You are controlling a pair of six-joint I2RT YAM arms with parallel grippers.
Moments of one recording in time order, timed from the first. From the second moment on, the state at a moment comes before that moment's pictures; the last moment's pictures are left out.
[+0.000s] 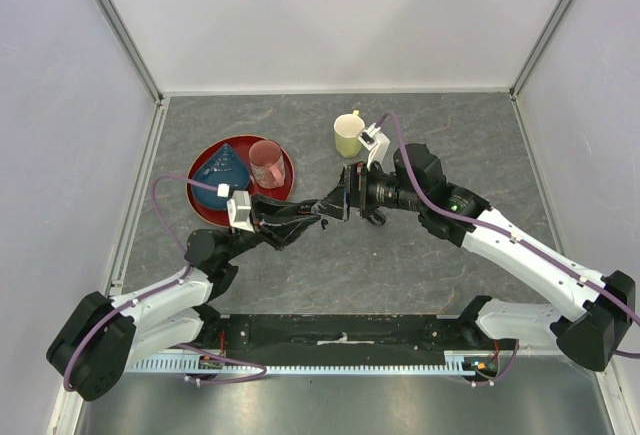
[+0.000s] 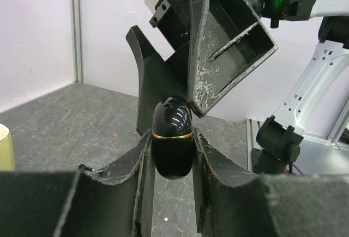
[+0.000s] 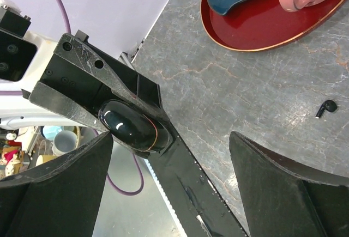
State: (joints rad) left arm -0.63 0.99 0.22 1.29 0.54 -0.42; right arm 0.78 1.17 1.06 -0.22 -0.37 0.66
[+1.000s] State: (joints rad) left arm -0.62 0.87 0.24 1.25 0.63 -0.41; right arm 0.79 1.19 1.06 -0.06 -0.40 0.78
